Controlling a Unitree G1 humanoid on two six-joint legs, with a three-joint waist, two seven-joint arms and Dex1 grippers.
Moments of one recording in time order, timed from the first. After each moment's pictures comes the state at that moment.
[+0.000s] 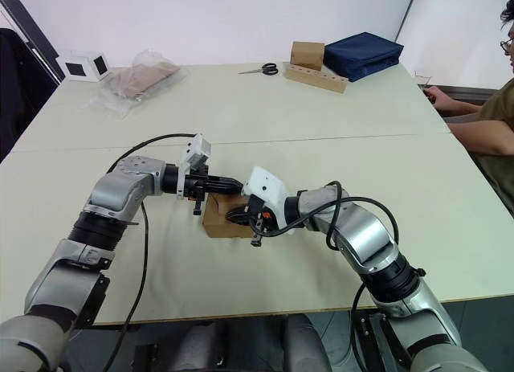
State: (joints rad) left arm -0.77 0.49 -0.20 0.32 -0.35 0.49 -1.29; right arm -0.58 -0.49 0.35 -0.36 0.35 0.85 0.85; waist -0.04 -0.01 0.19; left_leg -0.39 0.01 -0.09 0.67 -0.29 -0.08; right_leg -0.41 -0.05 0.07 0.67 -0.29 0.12
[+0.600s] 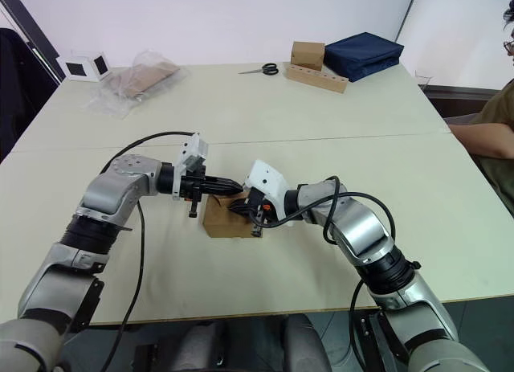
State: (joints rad) left arm -0.74 0.53 -0.20 0.21 -0.35 0.49 -1.30; right arm -0.61 -0.49 0.35 -0.28 0.32 0.79 0.85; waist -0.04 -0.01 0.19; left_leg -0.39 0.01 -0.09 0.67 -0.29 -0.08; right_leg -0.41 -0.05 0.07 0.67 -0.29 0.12
